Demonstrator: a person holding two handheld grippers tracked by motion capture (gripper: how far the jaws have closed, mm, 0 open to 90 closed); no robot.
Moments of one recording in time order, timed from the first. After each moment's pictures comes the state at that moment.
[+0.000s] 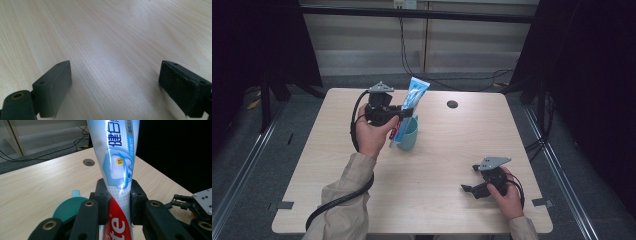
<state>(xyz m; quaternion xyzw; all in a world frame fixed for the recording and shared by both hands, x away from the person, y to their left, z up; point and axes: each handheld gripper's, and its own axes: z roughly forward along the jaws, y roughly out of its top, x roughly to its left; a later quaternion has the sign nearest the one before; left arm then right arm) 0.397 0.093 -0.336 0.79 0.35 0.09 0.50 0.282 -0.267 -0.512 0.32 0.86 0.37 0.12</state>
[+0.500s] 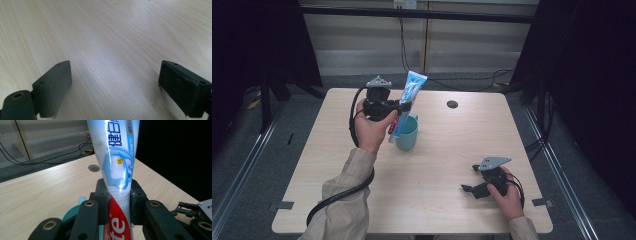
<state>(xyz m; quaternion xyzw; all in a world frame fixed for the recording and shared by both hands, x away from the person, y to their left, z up) 0.404 0.096 -0.327 0.78 0.36 0.11 0.51 0.282 -0.266 -0.512 0.32 0.86 0.37 0.12</state>
